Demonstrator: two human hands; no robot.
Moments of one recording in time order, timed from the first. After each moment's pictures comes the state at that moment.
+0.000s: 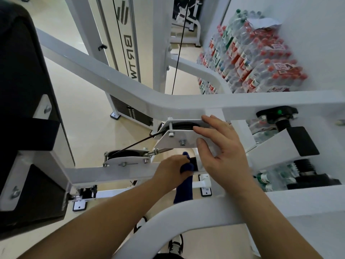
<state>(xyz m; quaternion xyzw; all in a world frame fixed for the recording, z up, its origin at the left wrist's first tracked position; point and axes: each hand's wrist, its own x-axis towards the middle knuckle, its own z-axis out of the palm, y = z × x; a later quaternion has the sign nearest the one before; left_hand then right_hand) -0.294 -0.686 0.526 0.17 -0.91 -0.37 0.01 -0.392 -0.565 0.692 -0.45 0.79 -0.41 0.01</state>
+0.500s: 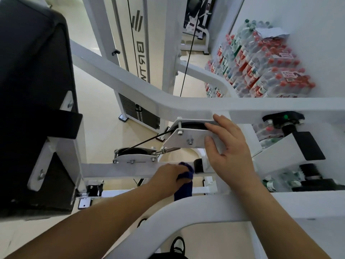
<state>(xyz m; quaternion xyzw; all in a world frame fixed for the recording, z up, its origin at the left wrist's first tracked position) -0.255 -0.681 0.543 0.20 -0.91 -0.36 -0.03 -0.394 -0.564 0.687 -0.44 0.81 -0.39 0.01</state>
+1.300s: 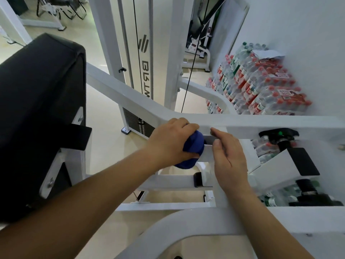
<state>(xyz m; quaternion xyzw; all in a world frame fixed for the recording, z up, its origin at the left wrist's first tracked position) -0.292 -0.739 0.712 0.14 -0.97 -0.13 0.13 -0.397 -0.576 0.695 -0.37 0.80 -0.47 0.03</state>
